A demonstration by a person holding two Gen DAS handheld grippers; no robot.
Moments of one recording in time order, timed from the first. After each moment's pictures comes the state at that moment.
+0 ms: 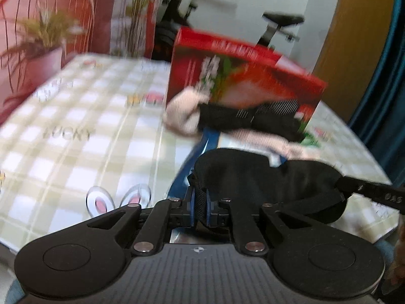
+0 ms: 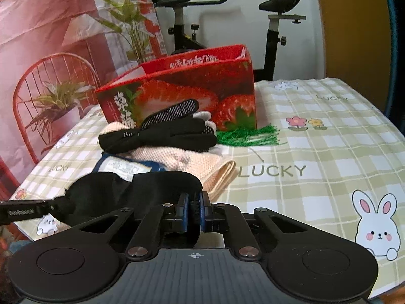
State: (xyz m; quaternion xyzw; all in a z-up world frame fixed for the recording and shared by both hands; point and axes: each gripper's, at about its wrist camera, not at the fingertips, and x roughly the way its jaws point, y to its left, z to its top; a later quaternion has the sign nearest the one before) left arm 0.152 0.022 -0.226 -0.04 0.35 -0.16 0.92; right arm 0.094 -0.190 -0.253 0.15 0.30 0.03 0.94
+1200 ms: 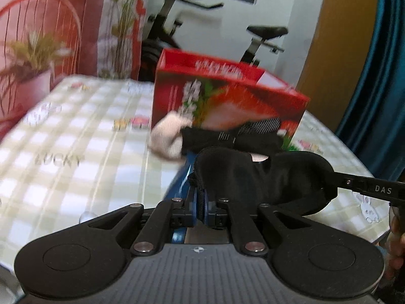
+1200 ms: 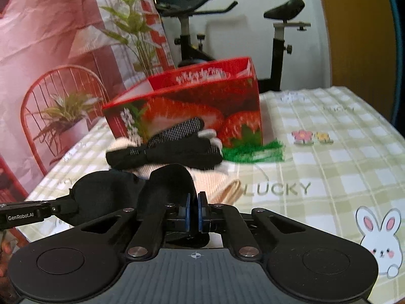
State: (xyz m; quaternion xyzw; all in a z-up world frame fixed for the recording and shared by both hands) left arm 0.152 0.013 -0.207 -0.03 0.31 -0.19 0.93; right arm 0.101 -0.198 -0.238 0.16 0.27 0.05 0.95
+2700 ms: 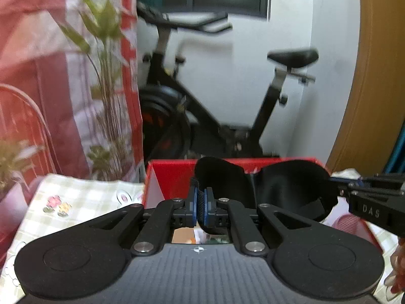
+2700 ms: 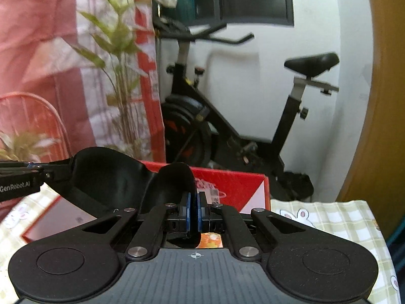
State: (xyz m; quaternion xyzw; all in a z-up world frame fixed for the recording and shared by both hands) left arm 0.414 -0.073 -0.122 0.04 0.29 -0.14 0.95; right arm 0.398 -0.233 -0.151 0.05 0.27 0.01 0.96
